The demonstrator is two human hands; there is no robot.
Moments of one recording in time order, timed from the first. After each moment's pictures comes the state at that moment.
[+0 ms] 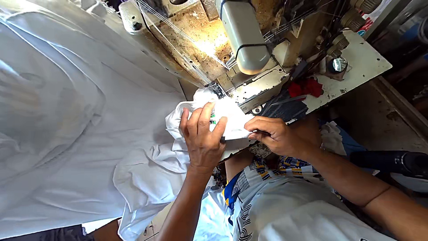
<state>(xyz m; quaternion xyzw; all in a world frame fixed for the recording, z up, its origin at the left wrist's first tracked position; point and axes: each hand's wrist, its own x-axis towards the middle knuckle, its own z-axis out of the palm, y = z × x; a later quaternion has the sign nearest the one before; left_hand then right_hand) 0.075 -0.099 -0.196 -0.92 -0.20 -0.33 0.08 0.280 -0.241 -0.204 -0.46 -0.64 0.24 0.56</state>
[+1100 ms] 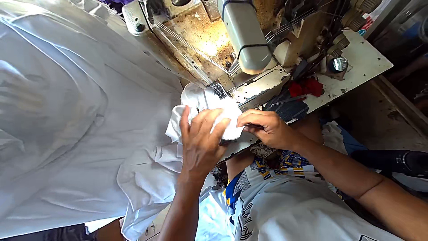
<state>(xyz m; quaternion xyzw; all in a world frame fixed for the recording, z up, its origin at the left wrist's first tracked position) 0.064 -0.097 -0.169 -0.95 -0.14 -0.27 0.01 0.280 -0.215 -0.196 -0.44 -0.67 0.21 0.56</state>
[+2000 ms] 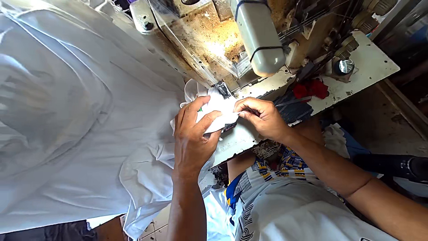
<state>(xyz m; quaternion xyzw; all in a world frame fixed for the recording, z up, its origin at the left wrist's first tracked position) 0.060 -0.075 -0.158 -0.93 -0.22 -0.29 -0.09 0.271 -0.183 -0.193 -0.48 -0.57 0.24 0.62</state>
